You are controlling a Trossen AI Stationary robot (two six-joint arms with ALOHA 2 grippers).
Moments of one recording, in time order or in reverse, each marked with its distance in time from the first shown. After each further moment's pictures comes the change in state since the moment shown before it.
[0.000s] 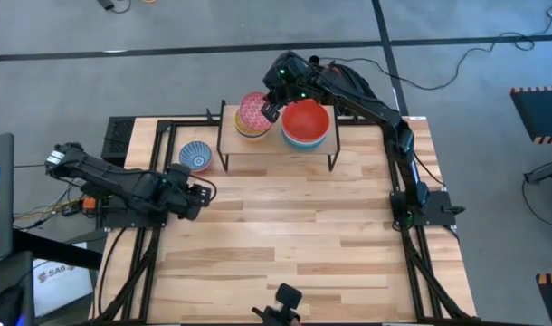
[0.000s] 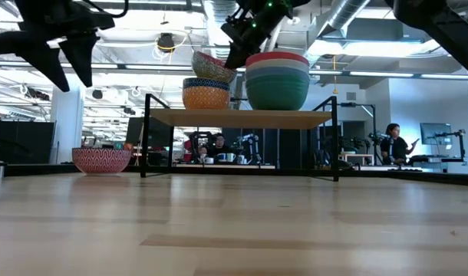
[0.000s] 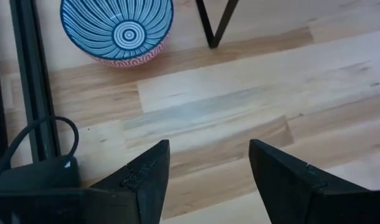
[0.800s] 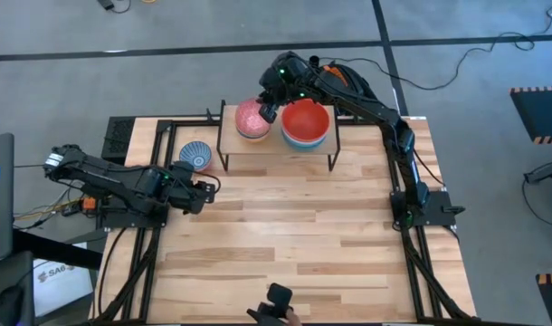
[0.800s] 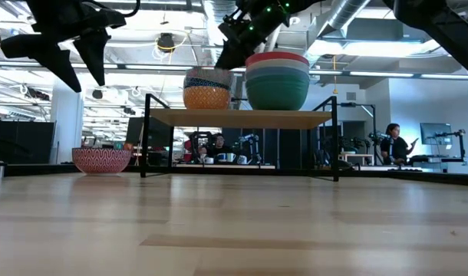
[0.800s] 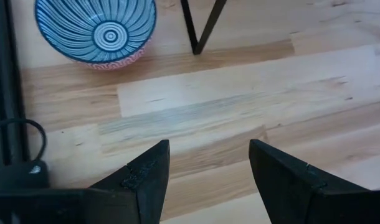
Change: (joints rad) left arm 0.068 0.000 0.001 0.096 0.007 0.042; right arm -0.006 -0.002 -0.064 0.135 -0.106 -0.061
